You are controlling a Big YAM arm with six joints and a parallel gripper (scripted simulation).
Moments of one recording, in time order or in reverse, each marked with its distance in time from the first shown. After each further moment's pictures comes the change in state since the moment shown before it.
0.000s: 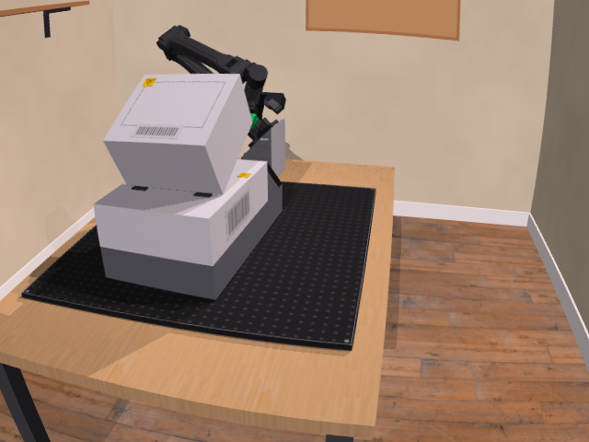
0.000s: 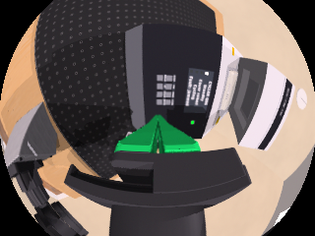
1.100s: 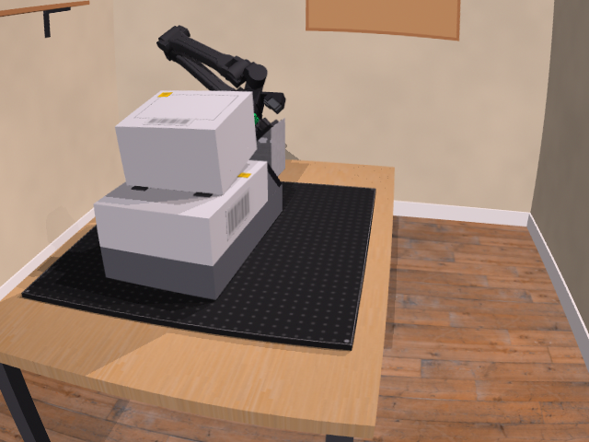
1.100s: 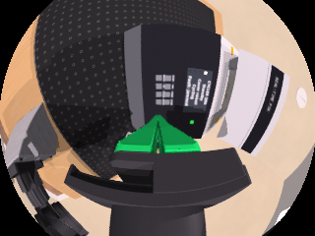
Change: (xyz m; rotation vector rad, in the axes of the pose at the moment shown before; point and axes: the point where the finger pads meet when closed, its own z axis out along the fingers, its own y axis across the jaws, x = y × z) arm 0.000 -0.002 0.000 0.005 -0.002 0.006
